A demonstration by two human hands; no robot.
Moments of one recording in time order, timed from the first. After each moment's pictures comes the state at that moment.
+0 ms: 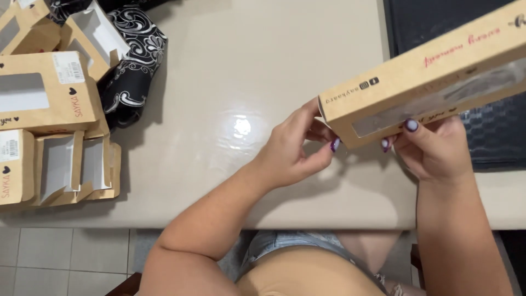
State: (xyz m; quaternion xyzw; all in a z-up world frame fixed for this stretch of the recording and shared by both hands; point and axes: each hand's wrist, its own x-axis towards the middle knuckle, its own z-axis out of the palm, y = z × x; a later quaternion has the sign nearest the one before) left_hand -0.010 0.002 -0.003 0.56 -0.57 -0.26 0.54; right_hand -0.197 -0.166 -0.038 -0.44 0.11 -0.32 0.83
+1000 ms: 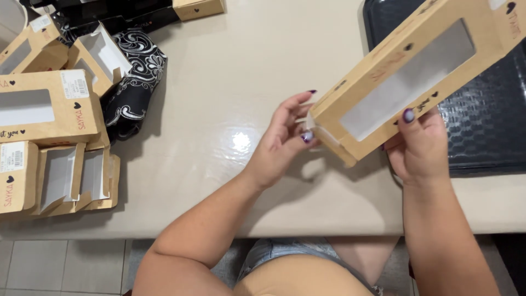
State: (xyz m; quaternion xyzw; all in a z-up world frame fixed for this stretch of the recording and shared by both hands) left_hand -0.006 -0.008 -0.013 0.42 -0.38 -0.46 0.68; right_hand -0.179 -0.164 -0.024 -0.43 0.22 -0.40 0.78
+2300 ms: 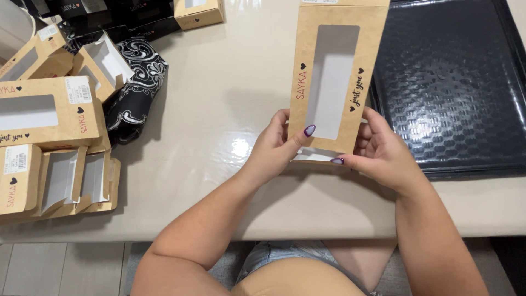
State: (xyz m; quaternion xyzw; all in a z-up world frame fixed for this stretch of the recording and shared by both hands) left_hand -0.002 -0.014 -0.004 0.57 -0.34 -0.43 0.61; right_hand -0.169 -0.149 -0.015 -0.65 0.19 -0.21 0.71
